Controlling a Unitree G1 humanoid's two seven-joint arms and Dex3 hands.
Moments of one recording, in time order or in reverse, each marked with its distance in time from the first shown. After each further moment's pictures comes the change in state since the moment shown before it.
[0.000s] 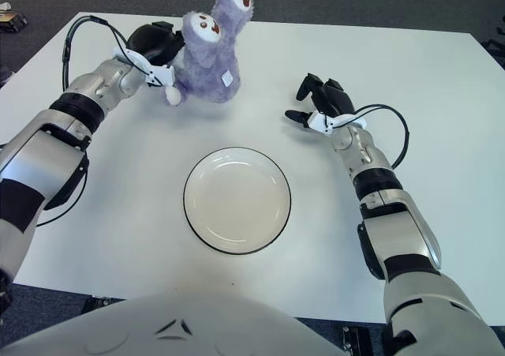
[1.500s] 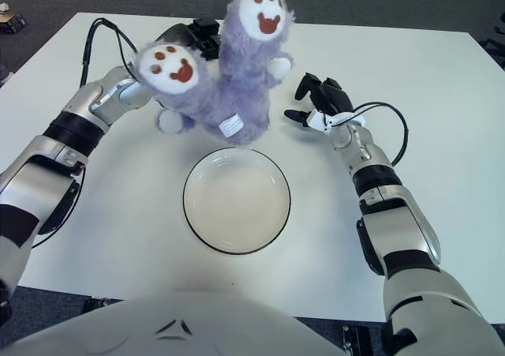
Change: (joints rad) left arm 0.234 0.036 0.121 -0.528 -0.162 -0.348 -0.147; right arm -0.029 -0.001 0.016 0.047 -0.006 -0.025 0.003
